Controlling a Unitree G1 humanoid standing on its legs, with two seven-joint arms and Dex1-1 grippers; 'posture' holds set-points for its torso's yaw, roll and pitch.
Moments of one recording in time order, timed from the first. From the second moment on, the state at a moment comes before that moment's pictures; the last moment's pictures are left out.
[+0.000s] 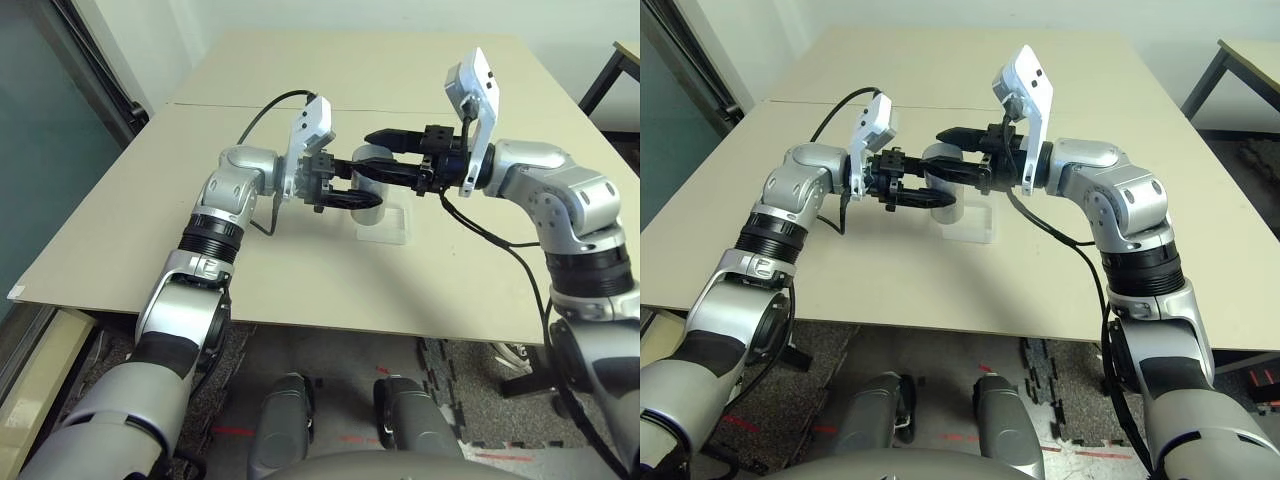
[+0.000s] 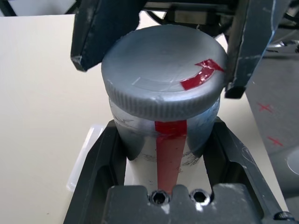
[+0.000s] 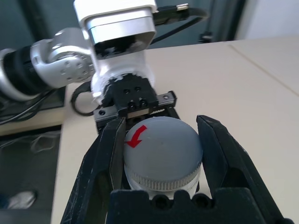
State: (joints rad) left arm -0.97 0.32 -0.16 0.53 -0.19 0.31 -1.39; right arm -0.84 -0.52 0.10 0.03 0.52 0.69 1.04
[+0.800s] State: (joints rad) left arm -0.90 0.37 -0.17 0.36 -0.19 0.44 -1.32; right arm -1.19 -0.39 0.17 0.87 0.34 0.12 1.60
